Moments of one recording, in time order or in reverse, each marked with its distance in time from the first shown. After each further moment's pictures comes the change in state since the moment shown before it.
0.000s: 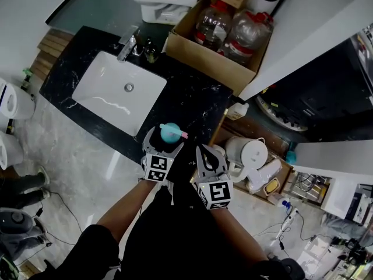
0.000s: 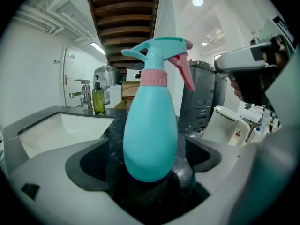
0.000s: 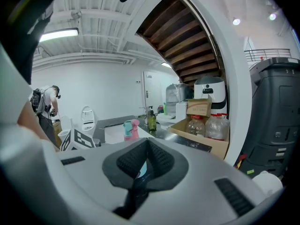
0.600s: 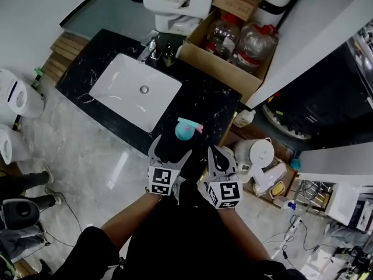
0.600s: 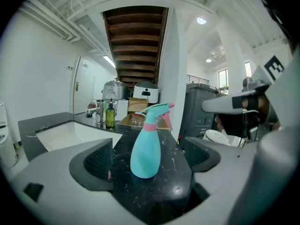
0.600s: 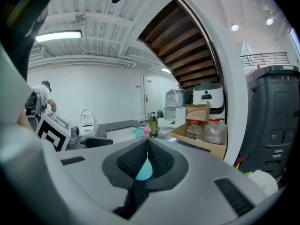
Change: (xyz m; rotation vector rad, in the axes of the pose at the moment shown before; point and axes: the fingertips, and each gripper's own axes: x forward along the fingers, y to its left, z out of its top) left arm -0.098 -0.006 0.045 -0.091 -0.183 0.043; right arm -0.027 0.024 0.013 -0.009 -0.054 -0.024
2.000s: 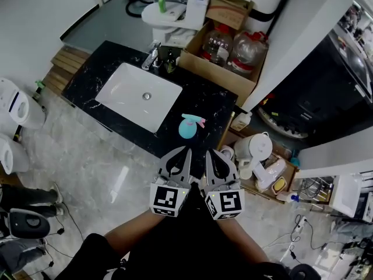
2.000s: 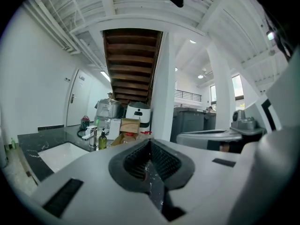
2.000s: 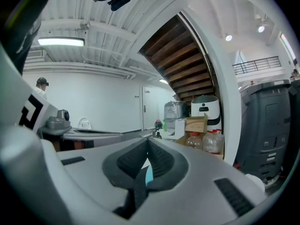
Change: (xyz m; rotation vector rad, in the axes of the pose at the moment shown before) left arm -0.108 -0.056 0.122 -0.001 -0.207 -0.068; right arm -0.062 0.064 0.073 0.010 -0.129 -0.049
